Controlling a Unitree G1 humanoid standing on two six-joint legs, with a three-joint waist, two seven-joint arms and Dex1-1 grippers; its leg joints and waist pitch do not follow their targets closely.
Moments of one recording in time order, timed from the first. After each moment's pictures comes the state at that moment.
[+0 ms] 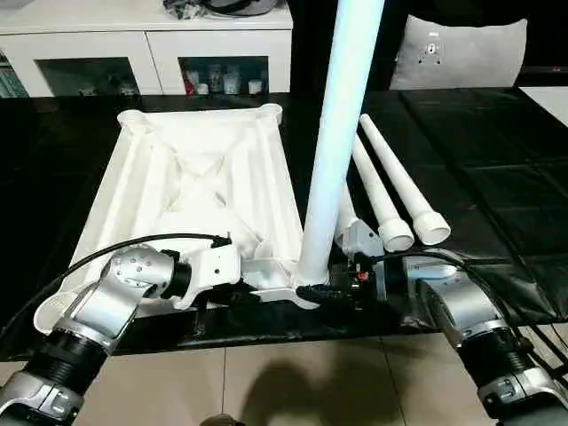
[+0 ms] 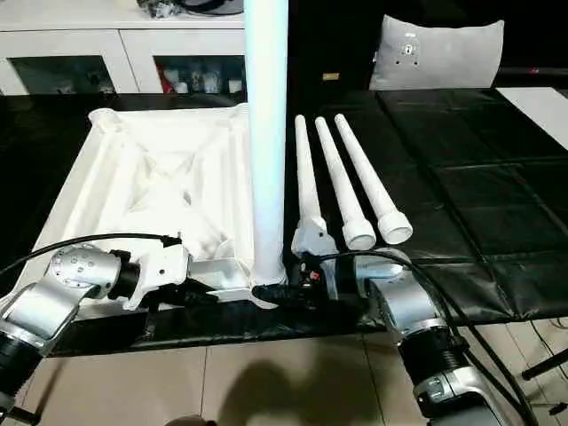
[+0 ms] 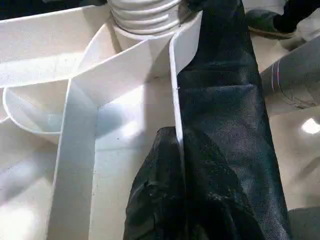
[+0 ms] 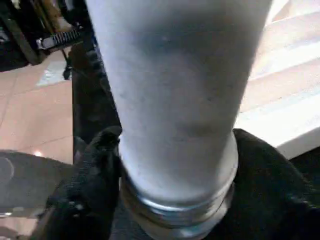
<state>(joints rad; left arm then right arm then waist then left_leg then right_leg) -0.39 0.58 -0.35 0.26 0.02 0.04 -1.22 -0.44 -0.34 0.25 0.44 0.16 0.10 1.19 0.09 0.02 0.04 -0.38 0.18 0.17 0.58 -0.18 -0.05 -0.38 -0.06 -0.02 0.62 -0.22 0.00</state>
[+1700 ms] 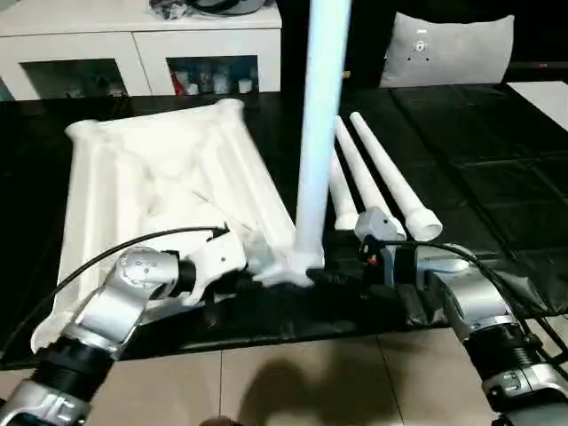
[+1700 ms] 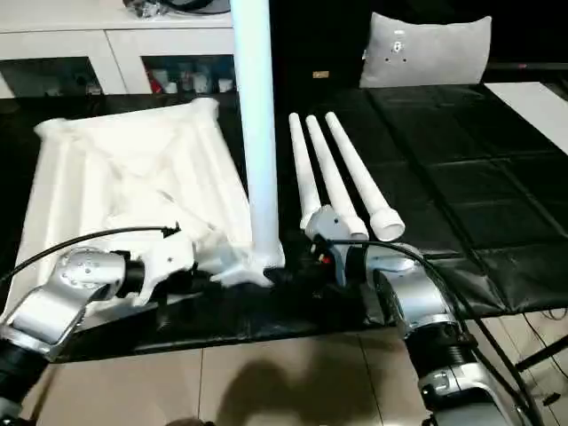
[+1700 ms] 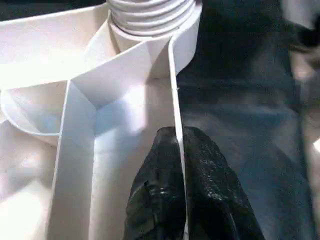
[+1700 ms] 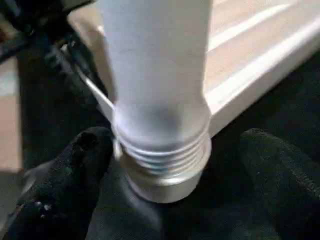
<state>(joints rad) -0.36 0.57 -0.33 0.18 0.01 0.17 -1.13 -0.46 -0.36 0.20 0.46 0.13 0.12 1.13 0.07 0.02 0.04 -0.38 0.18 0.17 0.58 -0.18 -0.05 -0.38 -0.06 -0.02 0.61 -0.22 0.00</state>
